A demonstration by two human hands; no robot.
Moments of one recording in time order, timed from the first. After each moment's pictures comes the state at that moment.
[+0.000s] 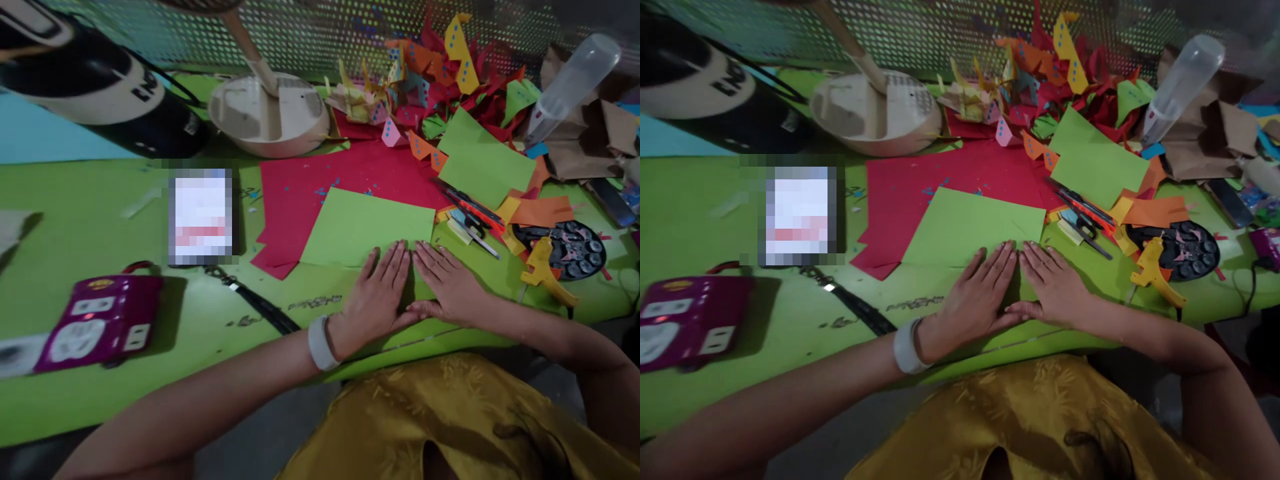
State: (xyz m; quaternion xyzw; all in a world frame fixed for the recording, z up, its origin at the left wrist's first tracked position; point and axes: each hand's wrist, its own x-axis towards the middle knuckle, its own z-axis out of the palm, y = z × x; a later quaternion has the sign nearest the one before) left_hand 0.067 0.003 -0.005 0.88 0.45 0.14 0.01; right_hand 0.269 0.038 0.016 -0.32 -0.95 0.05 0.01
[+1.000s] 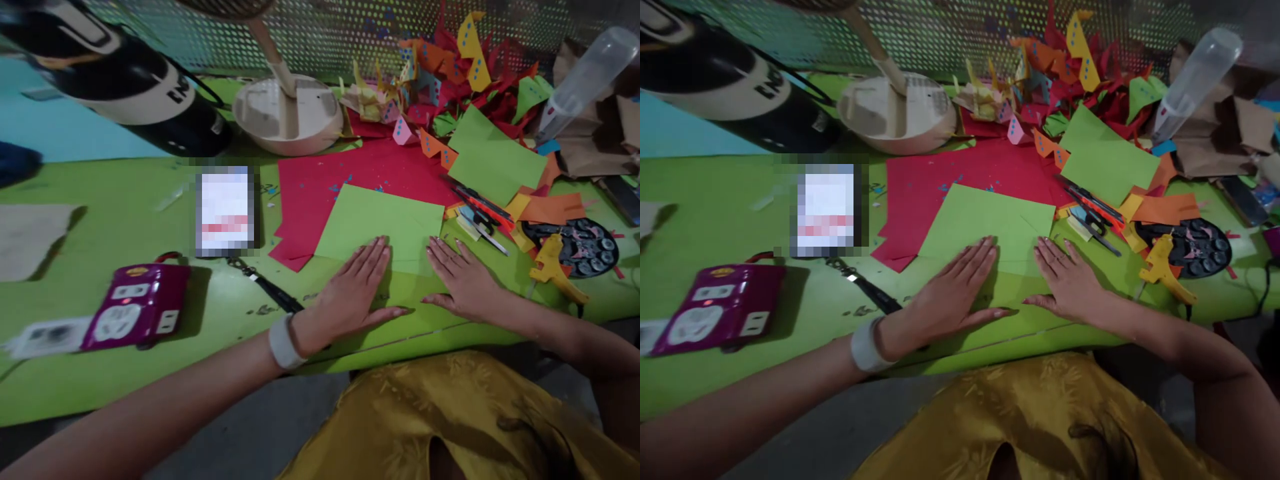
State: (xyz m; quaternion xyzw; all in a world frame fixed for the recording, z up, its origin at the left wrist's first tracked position) left_hand 0.014 -0.002 -0.003 0.89 0.44 0.13 0.03; right_hand 0.276 0.039 0.019 -0.33 -0.94 0.01 -0.01
